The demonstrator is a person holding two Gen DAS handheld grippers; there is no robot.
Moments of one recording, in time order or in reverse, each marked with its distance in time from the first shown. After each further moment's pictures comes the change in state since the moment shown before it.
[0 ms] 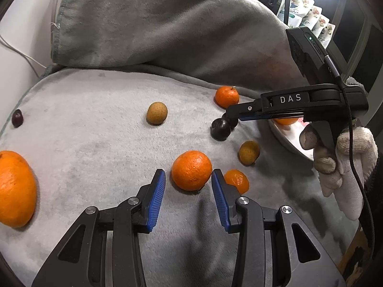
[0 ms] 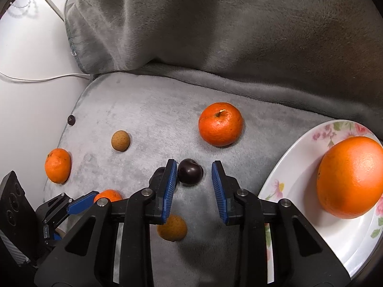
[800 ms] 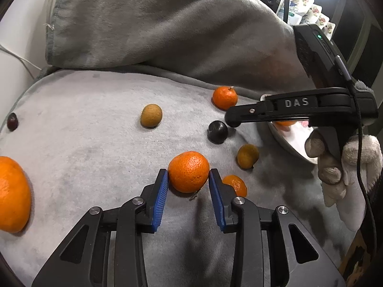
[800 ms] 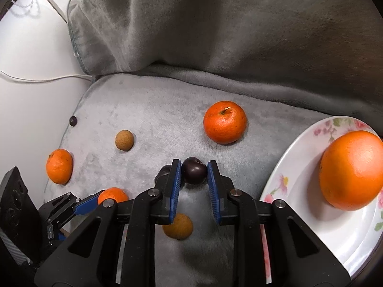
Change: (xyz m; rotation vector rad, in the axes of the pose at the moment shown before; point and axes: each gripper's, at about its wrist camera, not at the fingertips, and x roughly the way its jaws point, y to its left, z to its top) left arm 0.005 -0.004 0.002 -0.007 -0.012 0.002; right arm -0.009 0.005 -0.005 0.001 -0.040 0.009
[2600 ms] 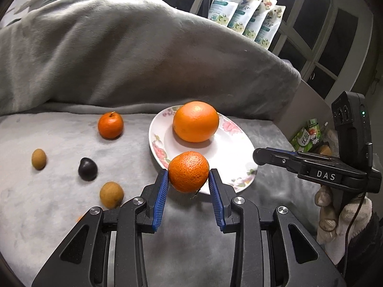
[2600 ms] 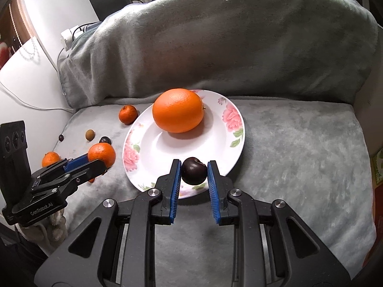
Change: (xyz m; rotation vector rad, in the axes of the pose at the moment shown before) left arm 0.018 -0.140 0.023 0.127 -0.018 -0.180; right arm -0.147 -0.117 -0.115 0.136 -0.258 -0.149
